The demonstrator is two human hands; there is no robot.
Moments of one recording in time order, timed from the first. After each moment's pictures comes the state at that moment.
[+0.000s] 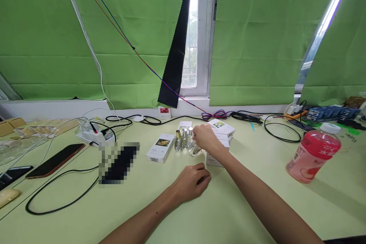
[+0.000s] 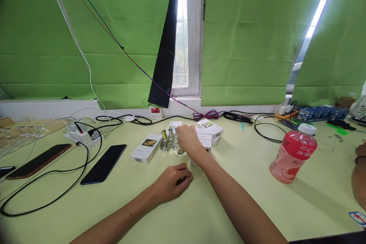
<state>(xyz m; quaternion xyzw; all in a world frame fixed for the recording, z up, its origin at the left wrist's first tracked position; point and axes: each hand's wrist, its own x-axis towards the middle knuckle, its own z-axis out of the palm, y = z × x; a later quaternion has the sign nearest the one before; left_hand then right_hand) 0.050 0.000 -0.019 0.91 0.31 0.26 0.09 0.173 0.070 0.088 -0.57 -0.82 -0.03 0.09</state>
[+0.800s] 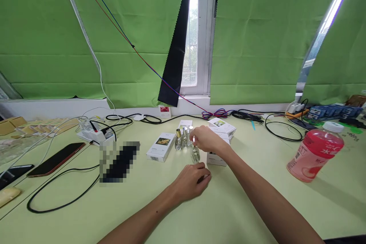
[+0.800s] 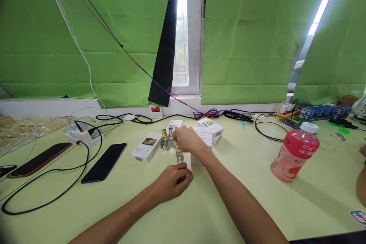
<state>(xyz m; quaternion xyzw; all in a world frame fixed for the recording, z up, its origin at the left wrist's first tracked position) 0.051 0.000 -0.020 0.91 0.32 0.23 0.08 0.184 0.053 0.100 -0.49 -0.86 0.05 0.10</state>
